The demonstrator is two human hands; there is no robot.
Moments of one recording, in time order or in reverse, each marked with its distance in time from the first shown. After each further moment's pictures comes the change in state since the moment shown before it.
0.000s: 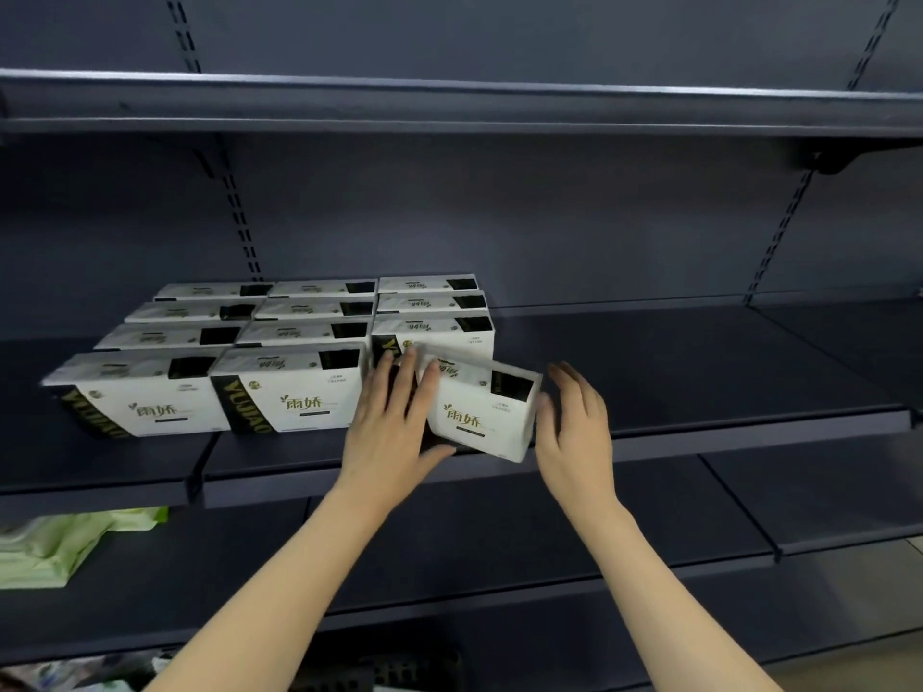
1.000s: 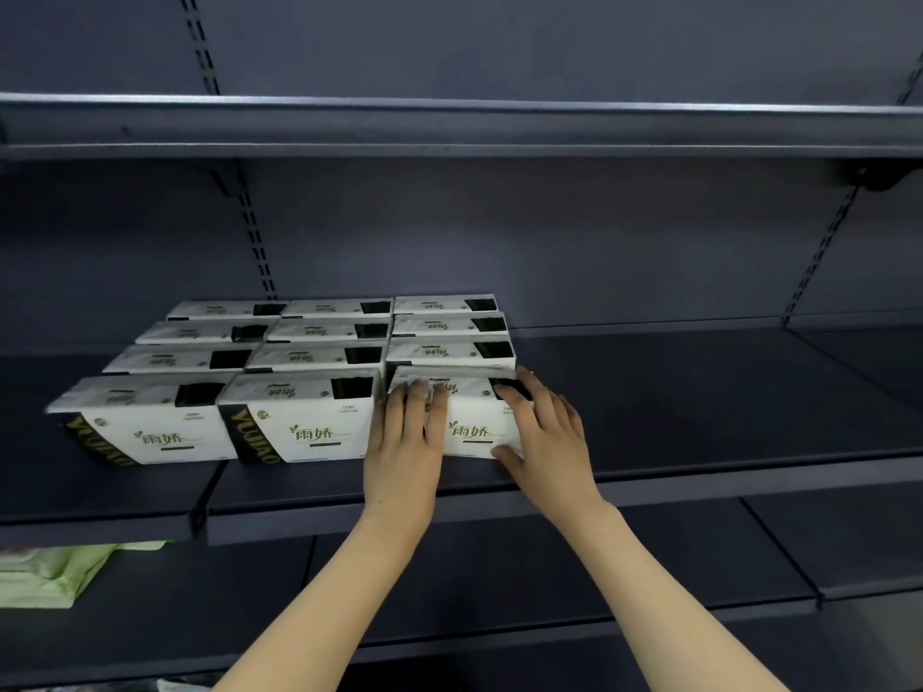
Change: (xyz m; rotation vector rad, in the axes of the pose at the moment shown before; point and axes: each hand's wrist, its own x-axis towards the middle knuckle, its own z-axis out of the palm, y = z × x) left_hand 0.016 0.003 0.020 0.125 0.050 -0.113; right_hand 0.032 0.012 0.053 -0.301 -0.167 -0.390
